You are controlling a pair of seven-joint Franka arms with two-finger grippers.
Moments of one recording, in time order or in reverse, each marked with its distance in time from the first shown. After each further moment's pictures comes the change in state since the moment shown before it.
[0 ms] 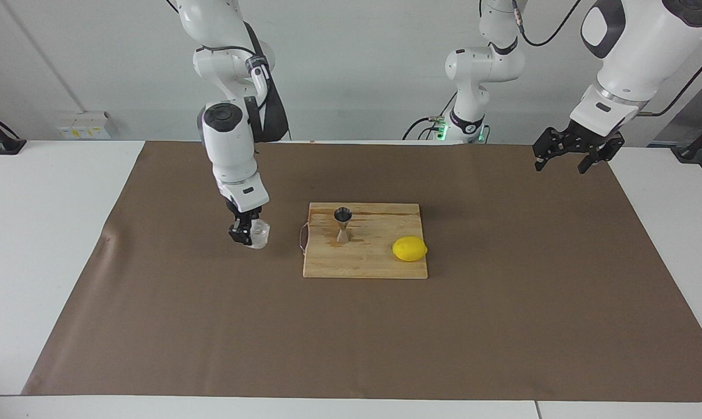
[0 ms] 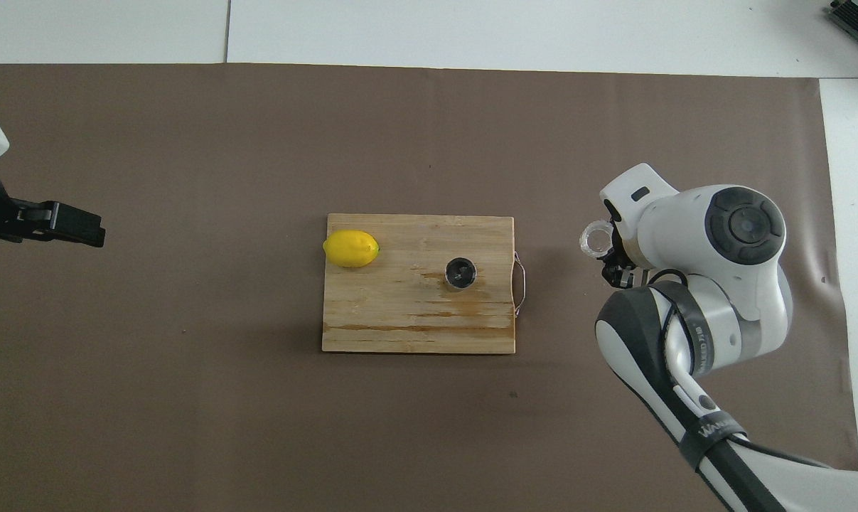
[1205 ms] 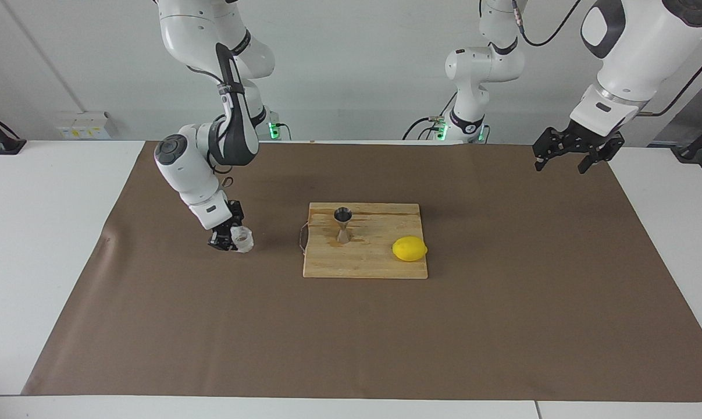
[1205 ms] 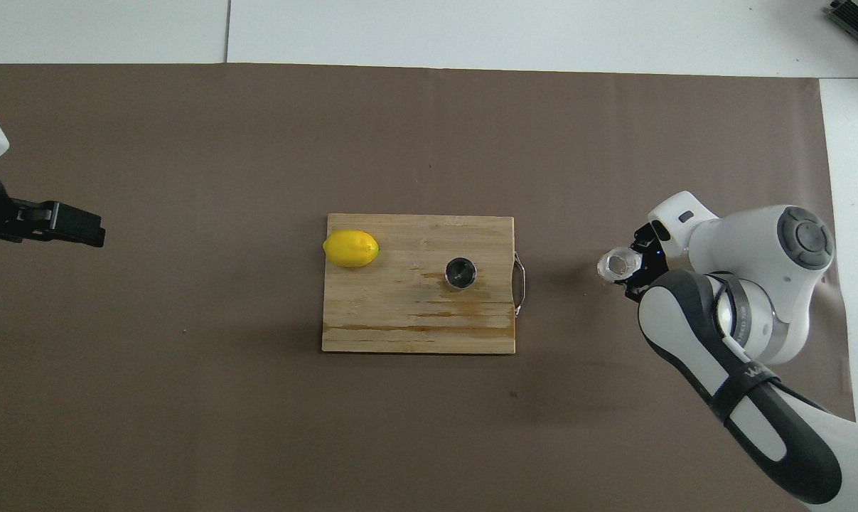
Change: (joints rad) left arm 0.000 0.000 0.000 0.000 0.000 0.000 0.000; right arm -0.136 0.059 -0.001 -0.113 0.277 0.070 -0.314
